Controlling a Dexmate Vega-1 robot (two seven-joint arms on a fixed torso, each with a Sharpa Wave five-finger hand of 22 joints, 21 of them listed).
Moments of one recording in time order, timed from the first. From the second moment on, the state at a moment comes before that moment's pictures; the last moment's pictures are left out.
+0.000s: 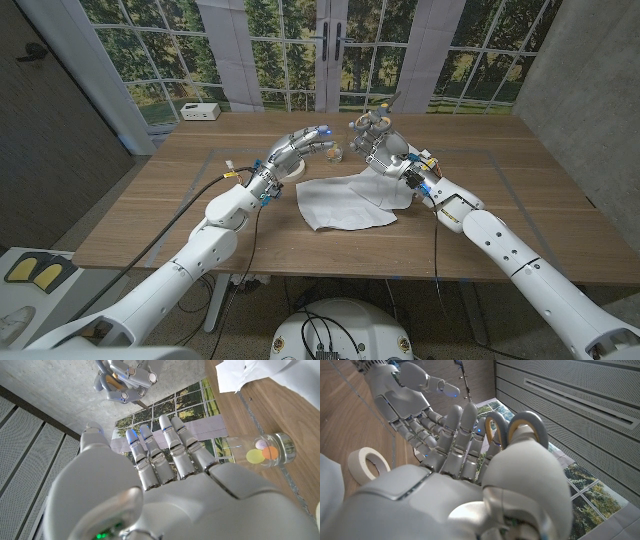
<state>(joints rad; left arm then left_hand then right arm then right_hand) 0.92 0.54 0.45 -1.52 -0.73 -0.44 -0.38 0.84 -0.03 -0.08 -0.08 0.40 0.84 -0.22 0.23 0.19 0.81 -0.21 0.23 0.21 0.82 -0.10 0.22 0.19 0.62 -0.06 0.32 0.21 -1.00 -0.55 -0.33 -1.77 1.29 -0.10 0.50 1.09 0.12 -0.09 -0.10 0.35 0.75 -0.09 0.88 0.81 0.68 -0.06 0.72 0.36 0.78 -0.09 1.17 0.69 0.43 -0.04 1.34 0.27</state>
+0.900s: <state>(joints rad) 0.93 0.55 0.45 -1.53 -0.73 -0.43 -0.37 0.84 -0.03 -0.09 -0.07 0.40 0.85 -0.22 0.23 0.19 0.81 -0.22 0.23 0.20 0.83 -0.10 0.22 0.19 0.62 -0.06 0.32 0.21 -1.02 -0.58 -0.32 -1.81 1.26 -0.10 0.42 1.04 0.12 -0.12 -0.08 0.37 0.67 -0.09 0.99 0.81 0.55 -0.08 0.90 0.36 0.43 -0.05 0.79 0.35 0.22 -0.04 1.48 0.19</state>
